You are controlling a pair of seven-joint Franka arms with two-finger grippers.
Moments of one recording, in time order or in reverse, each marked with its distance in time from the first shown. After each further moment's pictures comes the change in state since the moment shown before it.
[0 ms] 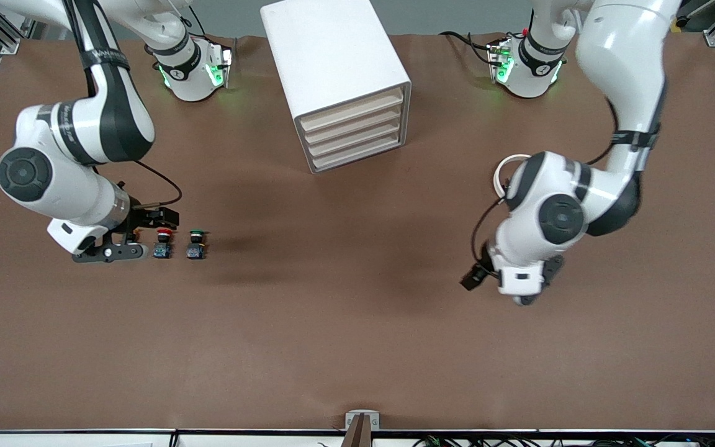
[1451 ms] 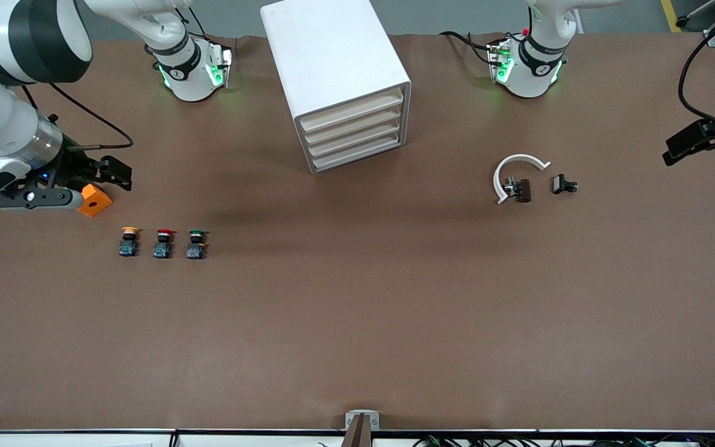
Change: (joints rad) left arm 0.161 -0.558 0.205 -0.011 0.002 -0.554 1.017; right arm -0.110 -0.221 0.051 -0.002 0.000 -0.154 -0.019
